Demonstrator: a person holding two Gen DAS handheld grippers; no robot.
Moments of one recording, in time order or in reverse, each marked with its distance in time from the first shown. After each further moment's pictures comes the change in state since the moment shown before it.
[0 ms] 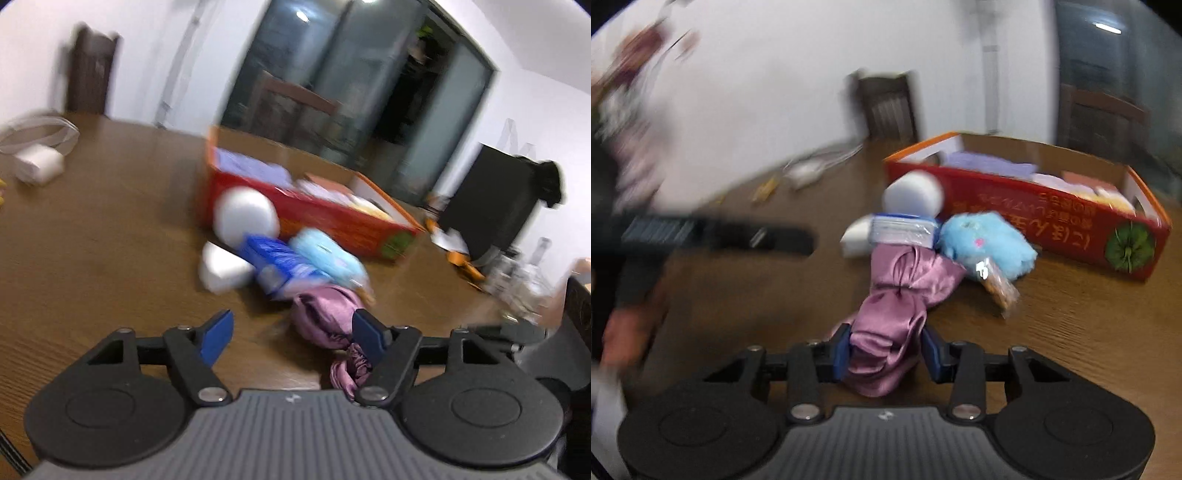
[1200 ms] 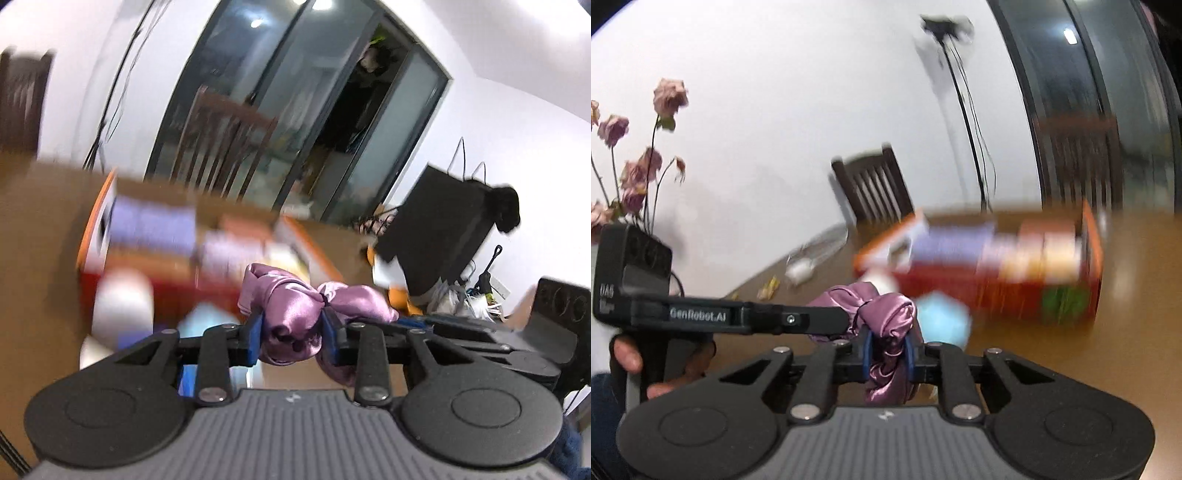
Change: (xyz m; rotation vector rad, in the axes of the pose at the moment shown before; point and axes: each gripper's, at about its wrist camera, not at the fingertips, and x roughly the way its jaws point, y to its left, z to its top) left arm 0.054 -0.061 0.108 0.052 -0.052 -0.129; right arm -0.058 -0.096 0.055 0.236 -0.334 0.031
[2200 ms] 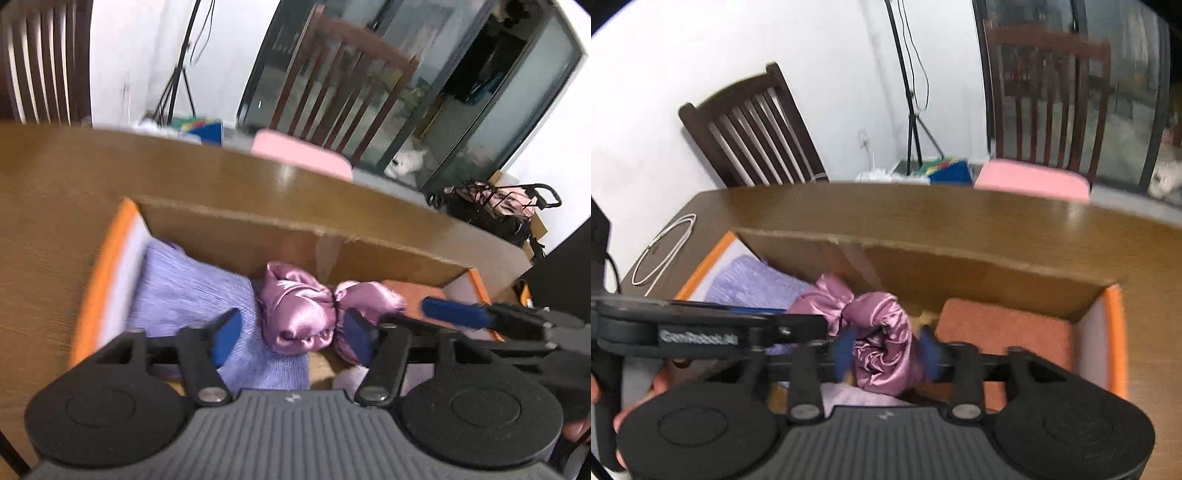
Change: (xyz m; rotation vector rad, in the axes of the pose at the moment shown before) left arm 0.208 0.124 0.124 -0.163 0.276 0.307; right arm 0.256 -0.148 0.117 0.108 0.355 -0.199
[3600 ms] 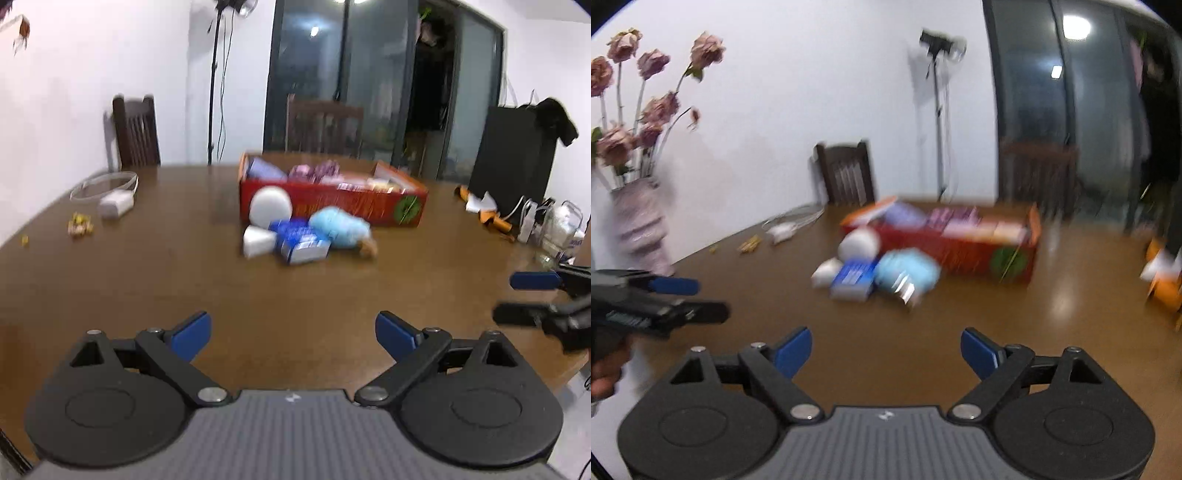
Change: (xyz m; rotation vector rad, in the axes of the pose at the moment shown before) left arm -0.278 -0.012 -0.395 0.247 -0.316 0.163; right arm -0.275 0.127 -0.371 -0.145 -0.279 0.040
